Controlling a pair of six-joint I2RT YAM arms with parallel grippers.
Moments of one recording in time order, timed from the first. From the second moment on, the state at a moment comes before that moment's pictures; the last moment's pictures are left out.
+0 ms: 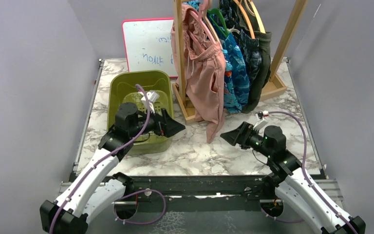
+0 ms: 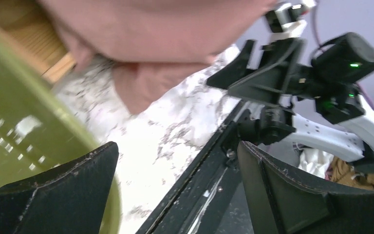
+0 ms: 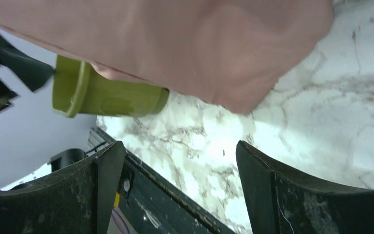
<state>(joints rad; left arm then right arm) -0.41 0.79 0.67 -0.18 0.59 -0.58 0.46 0.53 0.34 -0.14 -0.27 0.81</state>
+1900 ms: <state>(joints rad) -0.61 0.55 0.59 -0.40 0.00 -0.34 0.46 0.95 1.31 -0.46 -0.42 0.38</state>
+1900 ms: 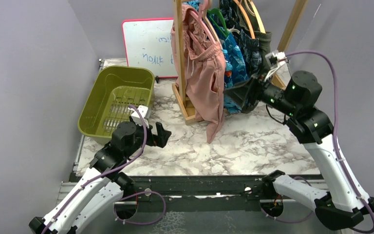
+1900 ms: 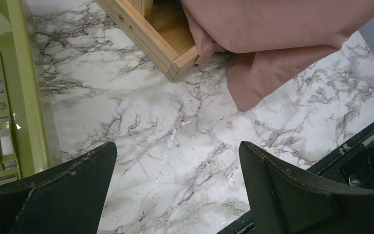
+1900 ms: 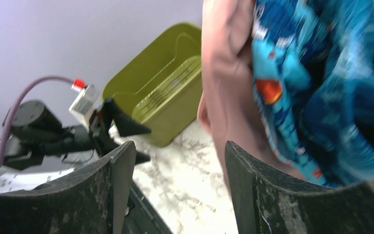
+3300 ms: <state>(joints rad) -0.61 0.60 0.59 -0.42 0.00 -0.34 0.65 1.53 1.86 -0.50 -0.09 0.16</state>
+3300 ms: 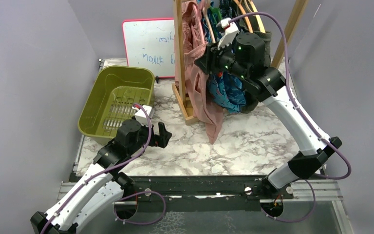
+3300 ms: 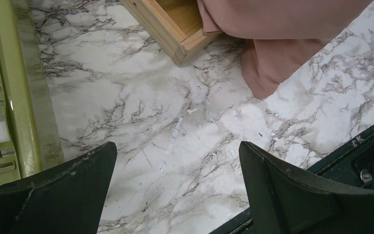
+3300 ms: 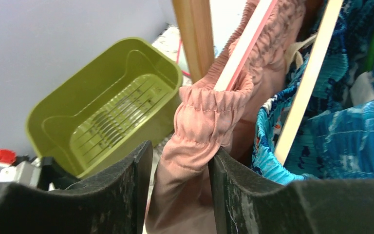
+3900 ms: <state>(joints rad) -0.61 0.62 0.59 -0.44 -0.01 -0.34 0.65 1.68 2.06 -0.57 0.14 0.09</state>
